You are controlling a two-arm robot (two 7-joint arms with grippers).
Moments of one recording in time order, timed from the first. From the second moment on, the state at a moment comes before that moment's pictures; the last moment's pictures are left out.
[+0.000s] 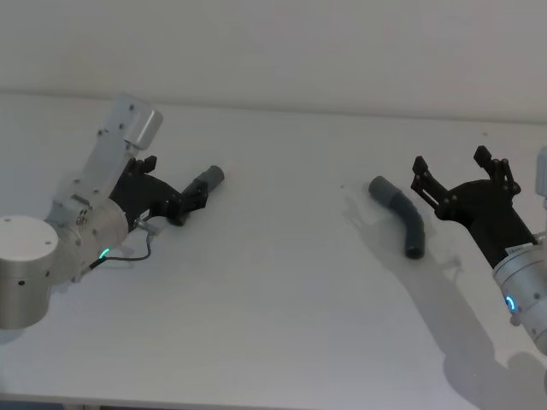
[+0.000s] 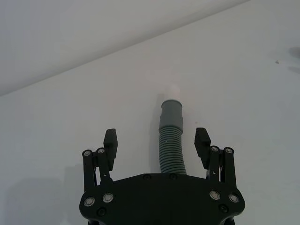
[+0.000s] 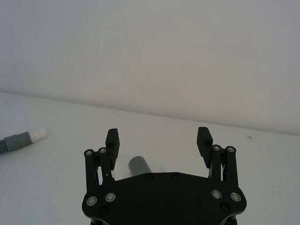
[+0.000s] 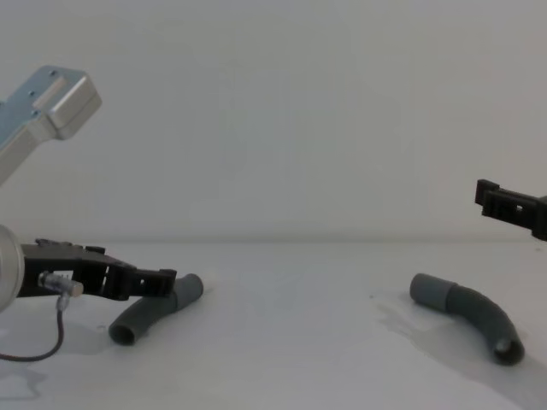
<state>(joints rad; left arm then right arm) -0.20 0.43 0.35 -1.72 -0.31 0.48 -0.10 -0.01 0.34 -0.23 -1.77 0.29 0.03 0.07</state>
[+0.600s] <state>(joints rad) -0.24 0.41 0.37 -1.67 -0.28 0.48 -0.12 -0.01 0.34 -0.23 -1.77 0.29 0.03 0.07</state>
